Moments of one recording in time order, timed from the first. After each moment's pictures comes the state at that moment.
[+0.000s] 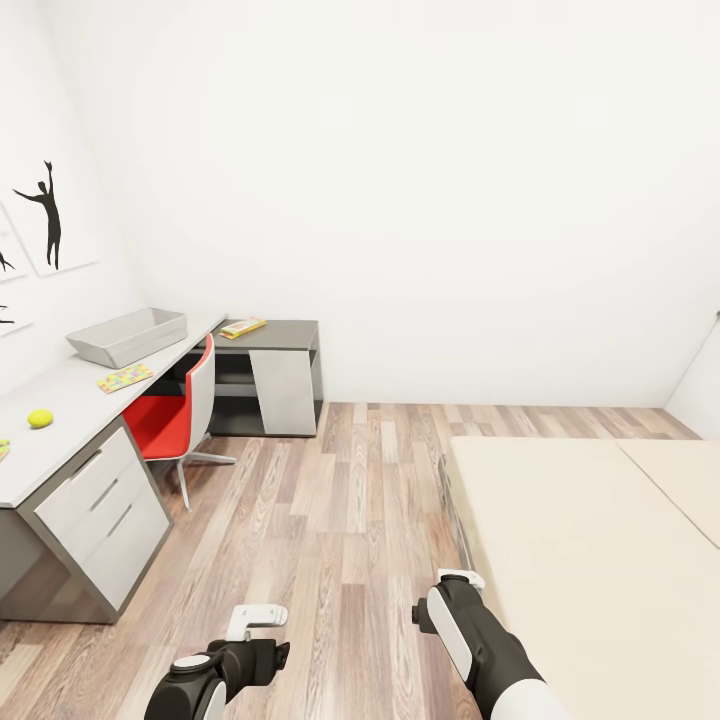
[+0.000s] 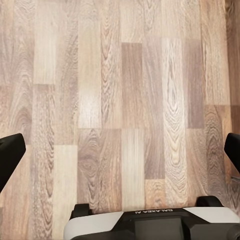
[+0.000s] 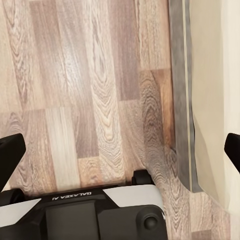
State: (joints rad) left arm -0.05 -0.10 -0.05 -1.43 0.00 0.79 0.02; right arm -0.50 0.17 0.09 -0.72 -0.25 0.74 -0.45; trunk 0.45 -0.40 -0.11
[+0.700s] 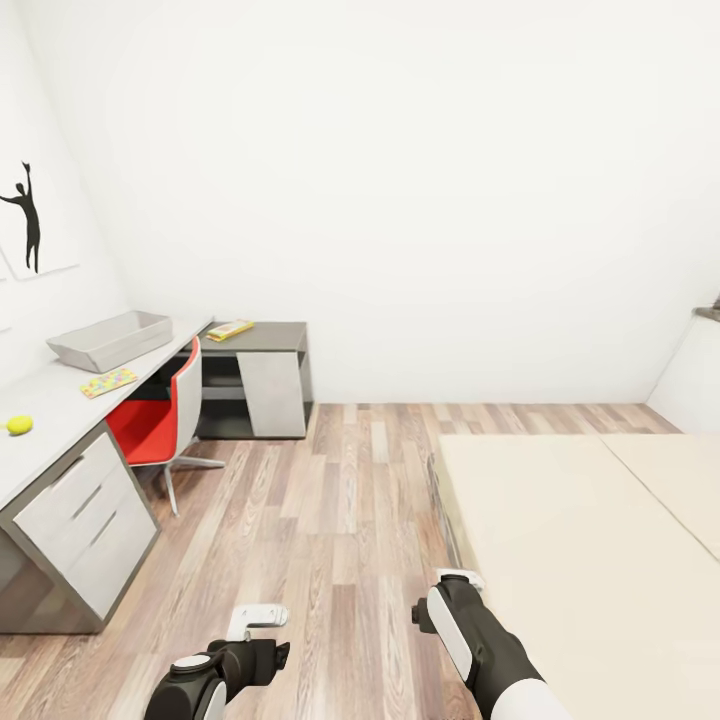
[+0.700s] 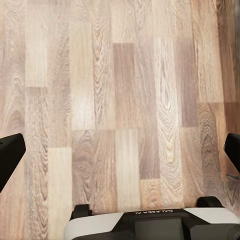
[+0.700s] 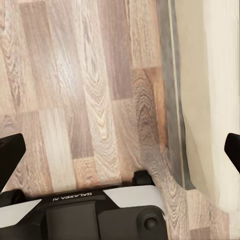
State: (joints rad) left arm -0.05 -0.10 -0.05 -1.43 0.00 0.79 0.02; right arm -0.50 0.17 0.09 -0.72 -0.25 0.74 -0.45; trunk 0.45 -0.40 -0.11
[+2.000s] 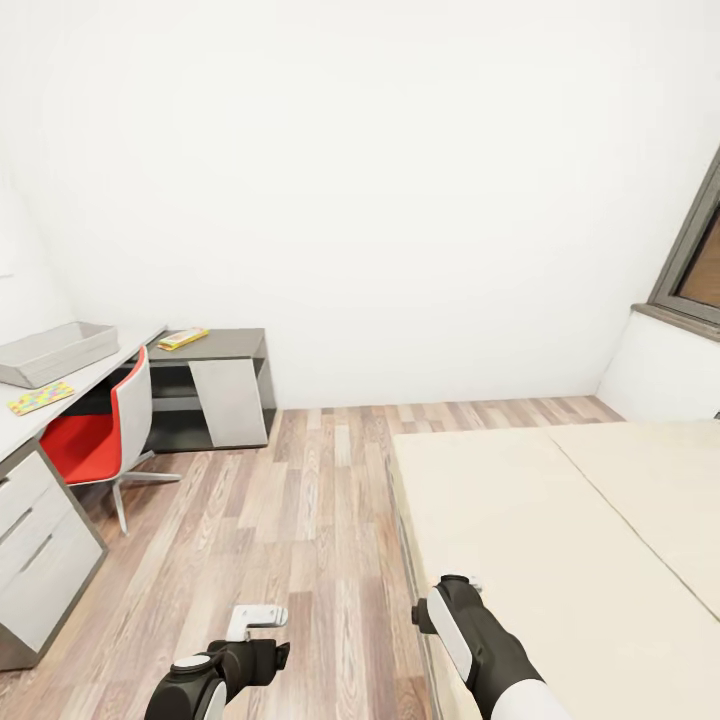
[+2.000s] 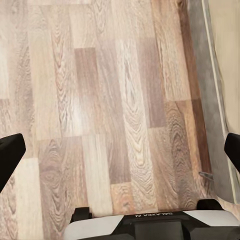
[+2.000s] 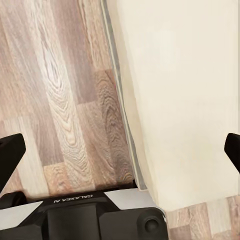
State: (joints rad) left arm -0.05 -0.10 -0.05 -1.43 0.00 0.79 0.02; right arm -0.50 0.17 0.09 -0.72 -0.26 0.74 -0.45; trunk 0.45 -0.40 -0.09
